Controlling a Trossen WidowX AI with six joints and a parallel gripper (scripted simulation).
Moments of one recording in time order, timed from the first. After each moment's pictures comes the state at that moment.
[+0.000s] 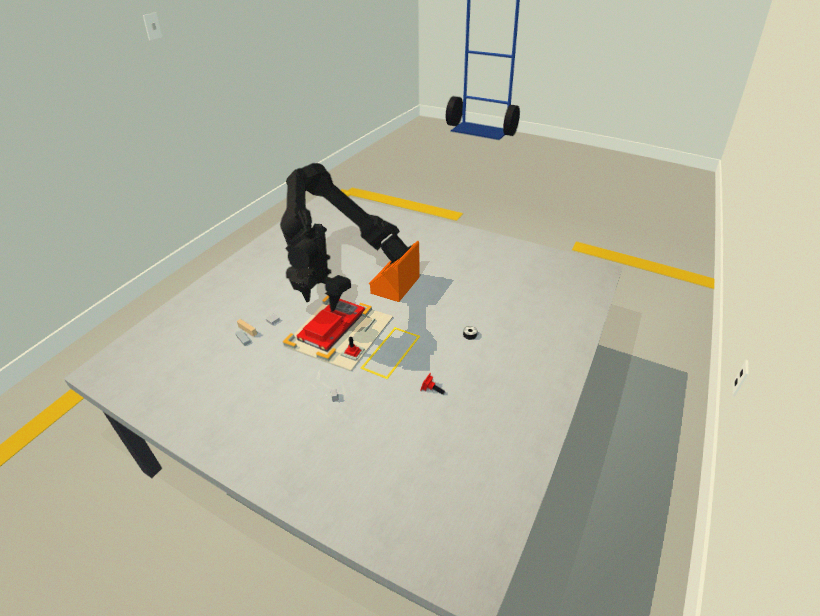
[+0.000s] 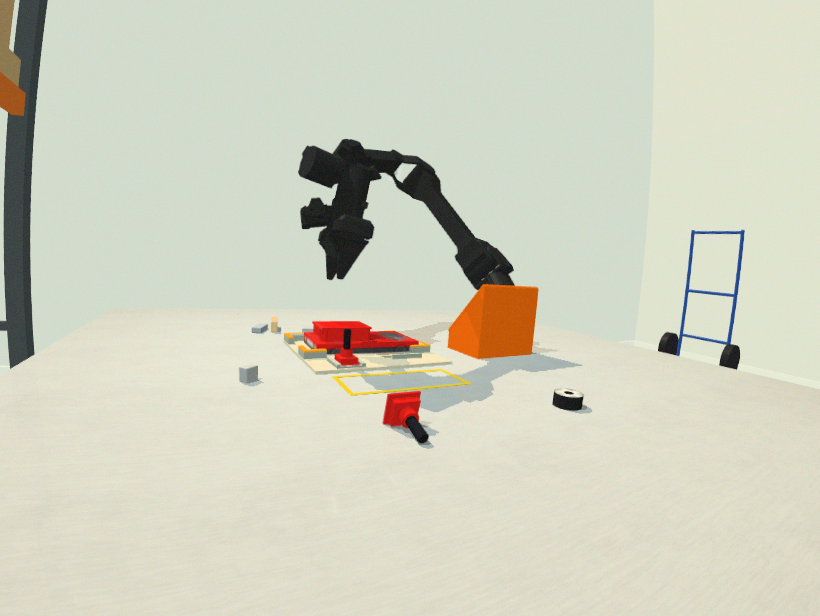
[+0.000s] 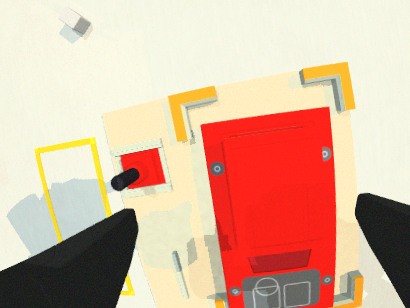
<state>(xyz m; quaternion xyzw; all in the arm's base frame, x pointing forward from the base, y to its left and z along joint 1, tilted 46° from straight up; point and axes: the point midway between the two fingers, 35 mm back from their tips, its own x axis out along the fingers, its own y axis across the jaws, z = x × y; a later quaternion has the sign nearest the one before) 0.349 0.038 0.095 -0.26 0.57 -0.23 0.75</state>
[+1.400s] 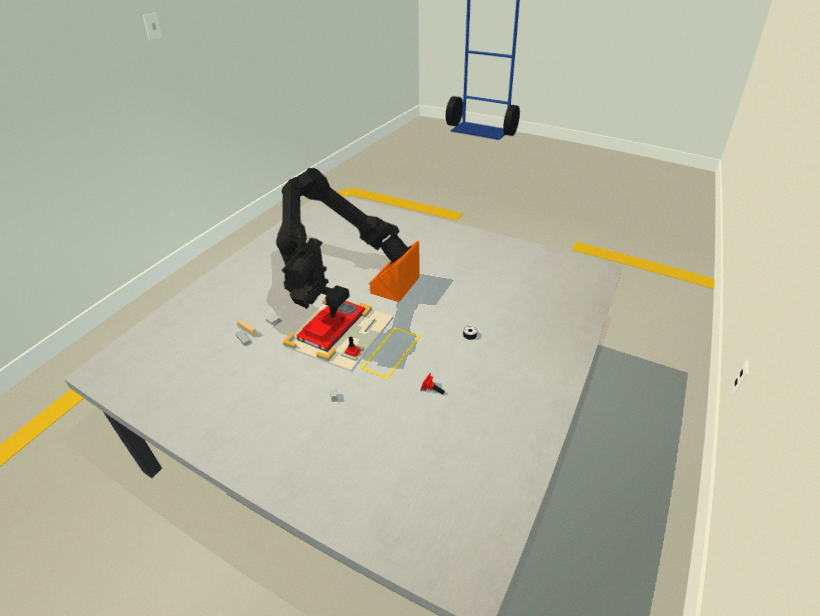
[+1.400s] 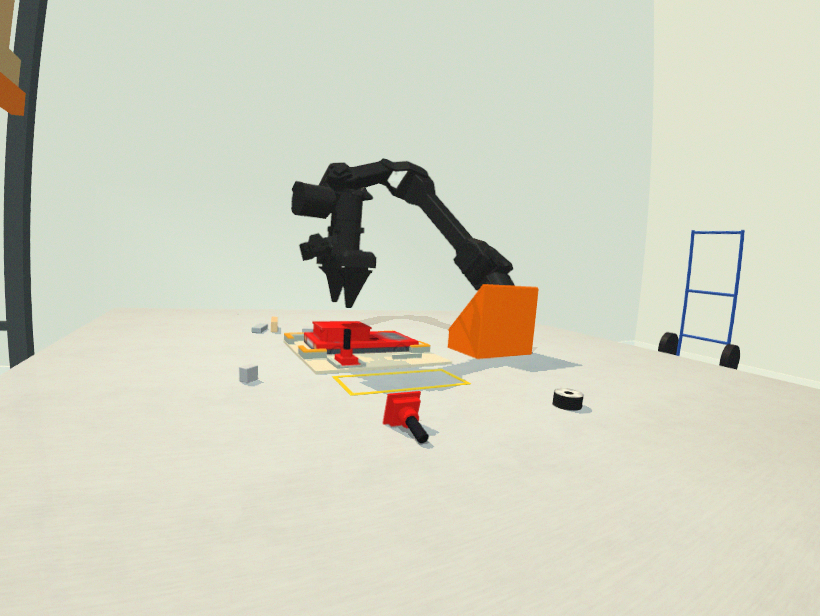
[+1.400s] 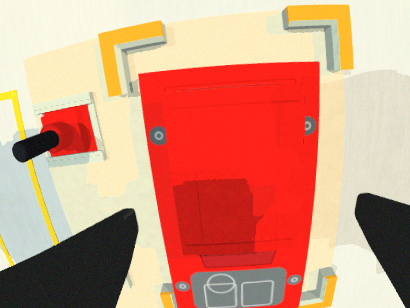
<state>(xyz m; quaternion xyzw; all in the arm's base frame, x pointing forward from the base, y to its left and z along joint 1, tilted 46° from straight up) 0.336 -0.014 0.076 -0.29 0.63 -0.25 0.68</state>
